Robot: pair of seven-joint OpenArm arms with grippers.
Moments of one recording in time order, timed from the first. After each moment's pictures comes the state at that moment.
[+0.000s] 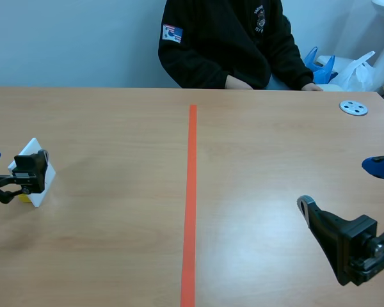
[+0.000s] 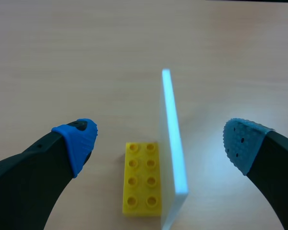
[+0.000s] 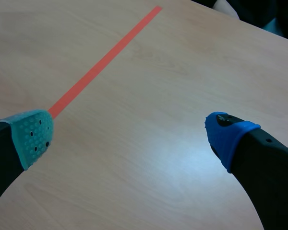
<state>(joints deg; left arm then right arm) -1.4 -30.6 7.4 57.3 -29.1 -12.0 -18.5 -45.7 27.8 12.7 114.6 14.5 23.6 5.2</state>
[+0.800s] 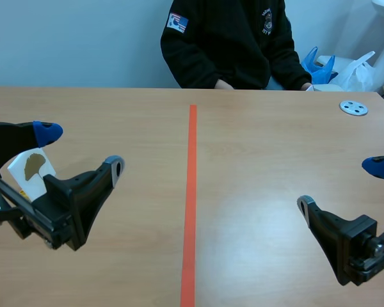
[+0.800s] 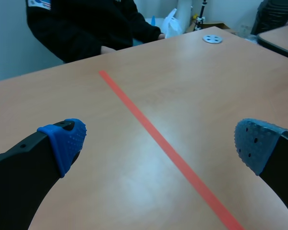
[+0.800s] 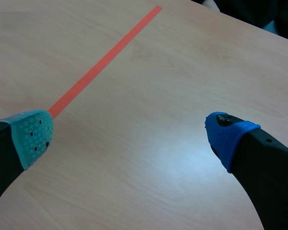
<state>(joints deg) 36.8 -35.0 3.8 117.0 -22.8 -14.1 -9.2 -45.7 27.8 12.7 114.6 14.5 23.6 5.2</state>
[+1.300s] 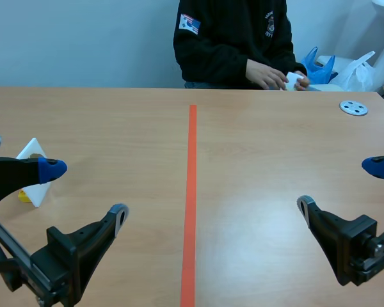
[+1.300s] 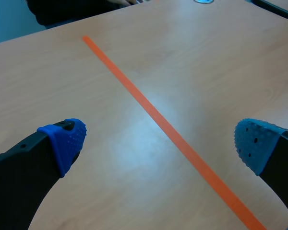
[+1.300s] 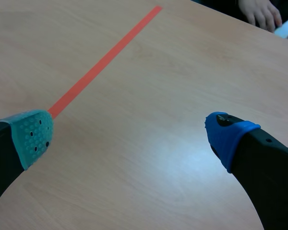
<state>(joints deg) 43.4 -35.0 3.8 119.0 -18.1 -14.0 -6.2 -45.7 27.8 12.7 114.6 14.5 23.6 5.2</state>
